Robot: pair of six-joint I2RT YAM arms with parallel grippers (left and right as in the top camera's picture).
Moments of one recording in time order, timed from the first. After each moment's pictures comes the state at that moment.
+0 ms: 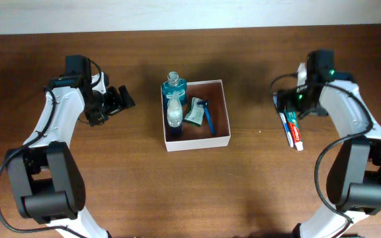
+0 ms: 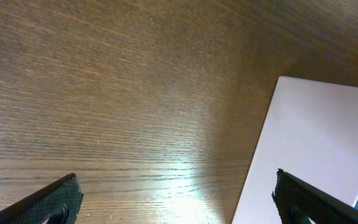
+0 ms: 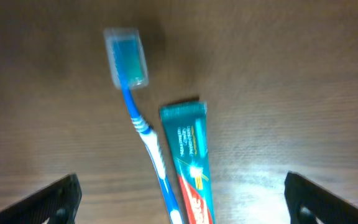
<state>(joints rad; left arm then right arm) 0.09 1.91 1.43 -0.85 0.34 -0.27 -0.13 1.89 1.37 -0.81 0.00 -0.03</state>
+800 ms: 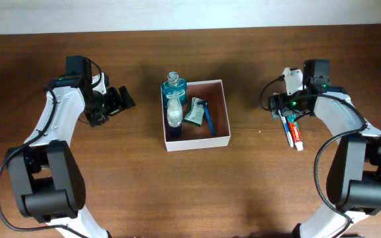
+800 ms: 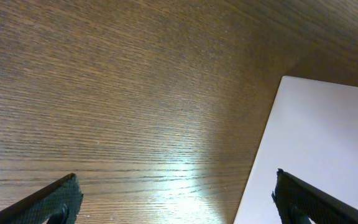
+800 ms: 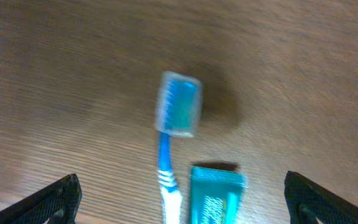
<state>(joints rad) 0.09 1.92 1.43 -0.85 0.34 -0.27 -0.13 1.89 1.24 -0.51 -0.15 -0.32</state>
